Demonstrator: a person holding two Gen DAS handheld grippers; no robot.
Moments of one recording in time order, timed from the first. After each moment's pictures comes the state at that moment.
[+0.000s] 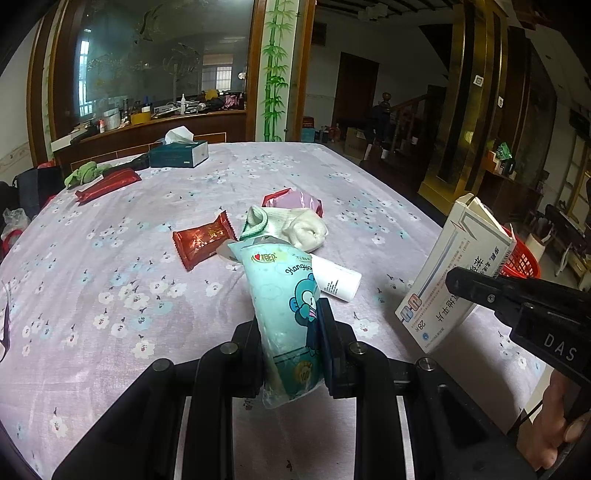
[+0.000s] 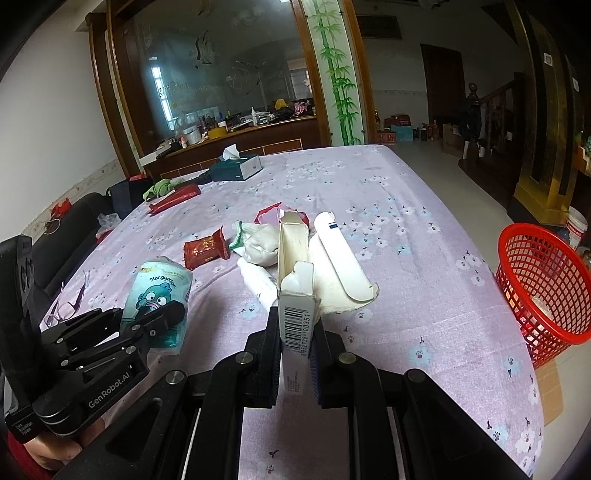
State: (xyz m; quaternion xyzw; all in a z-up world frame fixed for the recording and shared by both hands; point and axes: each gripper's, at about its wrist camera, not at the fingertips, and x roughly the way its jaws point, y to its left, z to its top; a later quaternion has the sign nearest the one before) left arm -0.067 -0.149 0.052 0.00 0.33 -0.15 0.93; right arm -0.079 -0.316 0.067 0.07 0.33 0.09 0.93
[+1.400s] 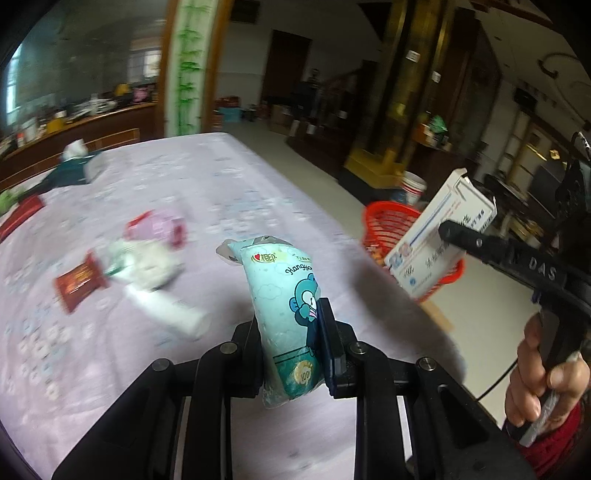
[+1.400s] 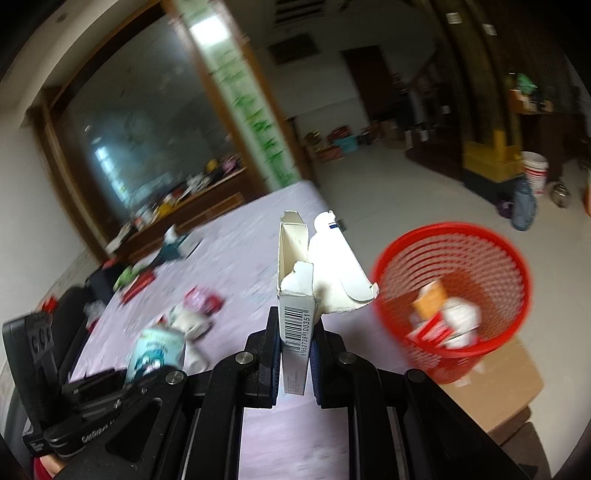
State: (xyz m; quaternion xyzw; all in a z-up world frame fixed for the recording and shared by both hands) left arm -0.051 -0.261 0.089 0.02 0.37 -0.30 0.88; right arm -0.110 -0.482 0.111 0.21 0.27 0.00 0.94
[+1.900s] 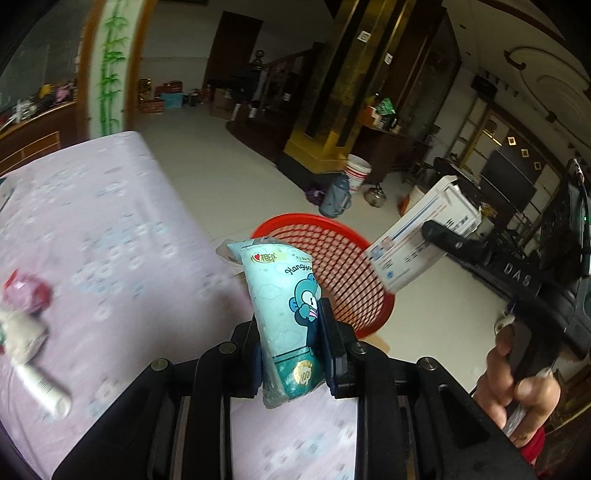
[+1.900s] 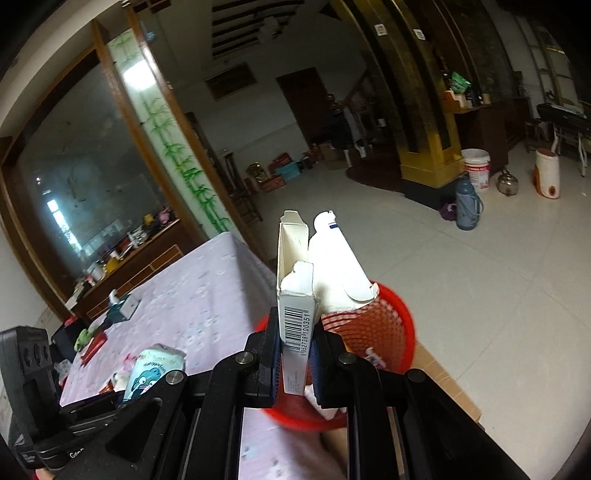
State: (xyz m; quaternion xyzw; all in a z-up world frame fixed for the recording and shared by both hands) left arm -0.015 -0.414 0.102 0.01 0.39 -0.40 0.83; right arm -0.116 -0.605 0.124 0.25 0.24 -0.11 0.93
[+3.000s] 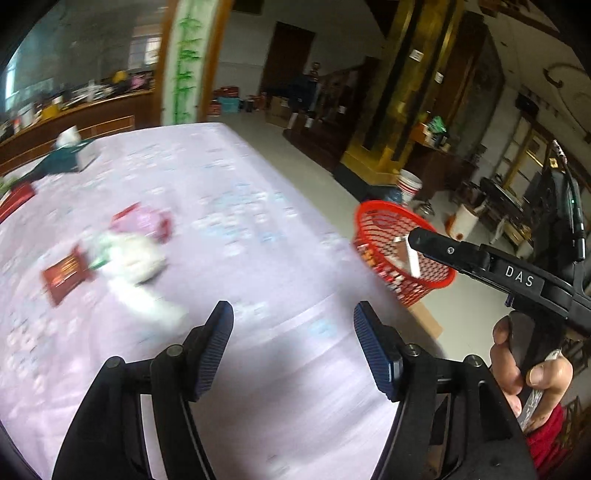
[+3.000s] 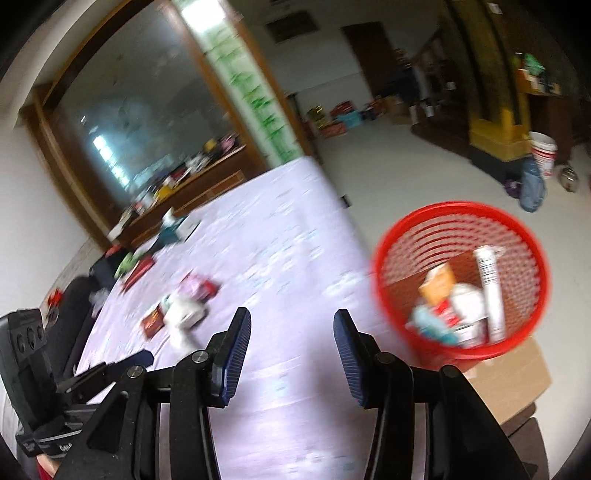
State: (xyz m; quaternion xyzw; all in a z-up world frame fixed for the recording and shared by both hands) left arm -0.047 -0.254 0.086 -0.01 0.39 -0.29 0.87; right arm -0.076 -0.470 0.094 0.21 0.33 0.04 0.92
